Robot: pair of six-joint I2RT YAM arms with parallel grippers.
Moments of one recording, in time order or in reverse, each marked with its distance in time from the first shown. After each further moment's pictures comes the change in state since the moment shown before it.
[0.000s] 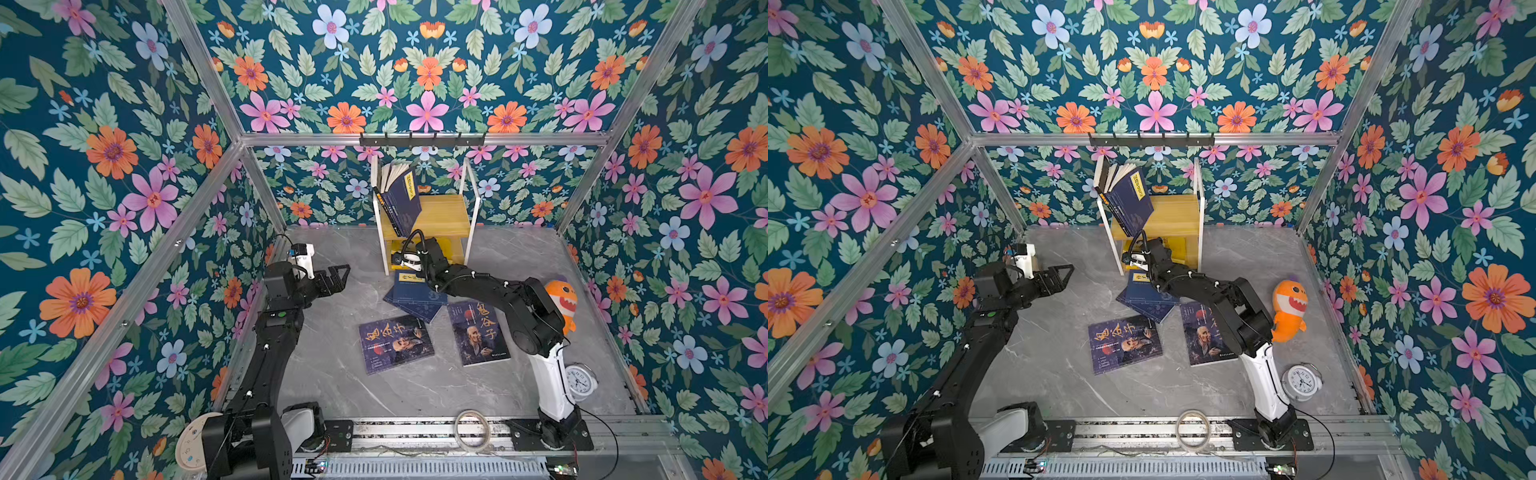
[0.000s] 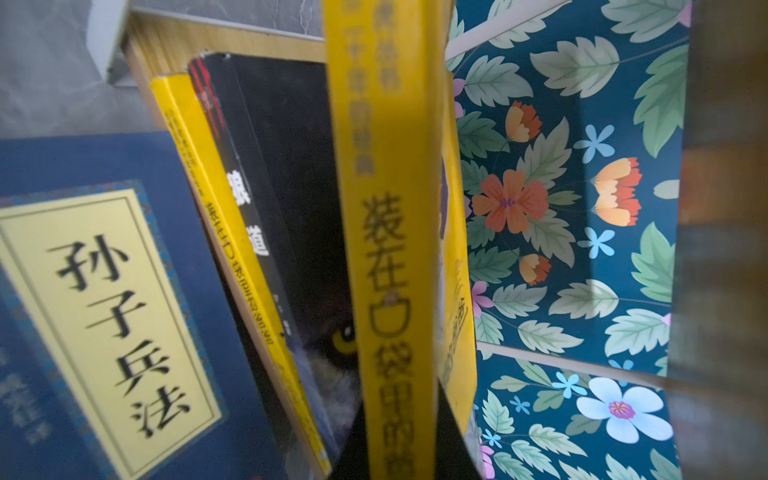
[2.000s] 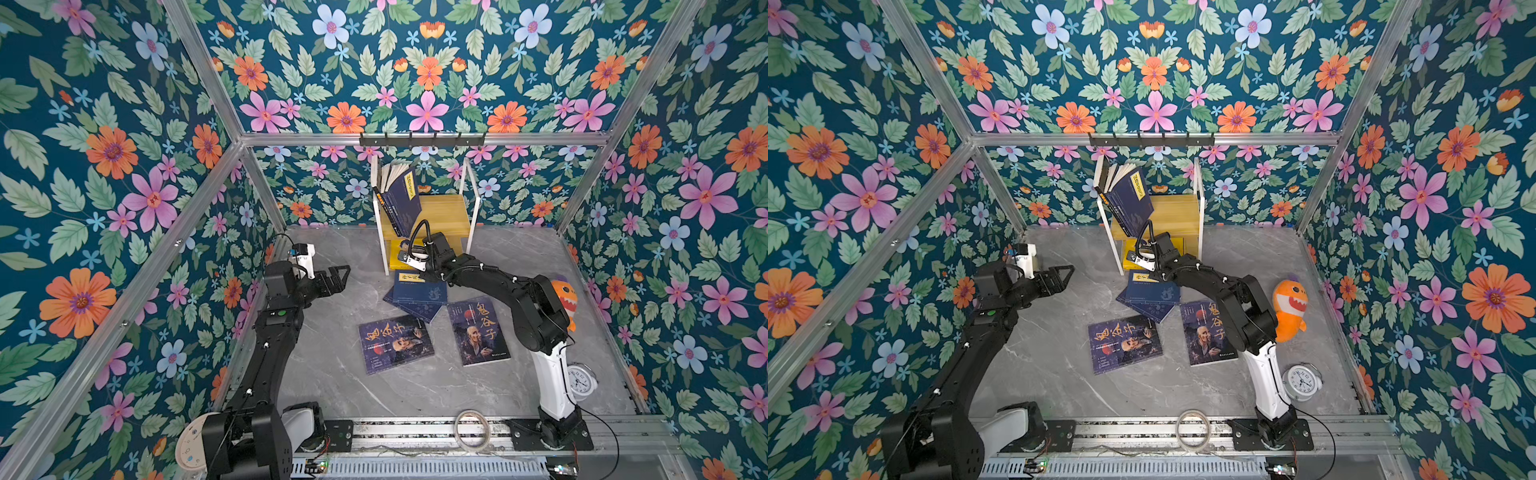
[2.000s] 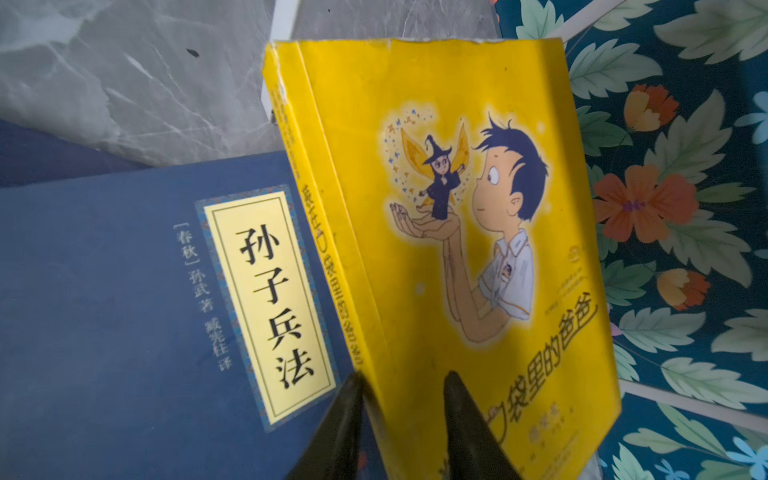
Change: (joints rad) left arm 0.003 0.010 0.010 -0.021 0.003 0.018; right arm -0.064 -0.018 0.071 -0.277 -0.303 0.175
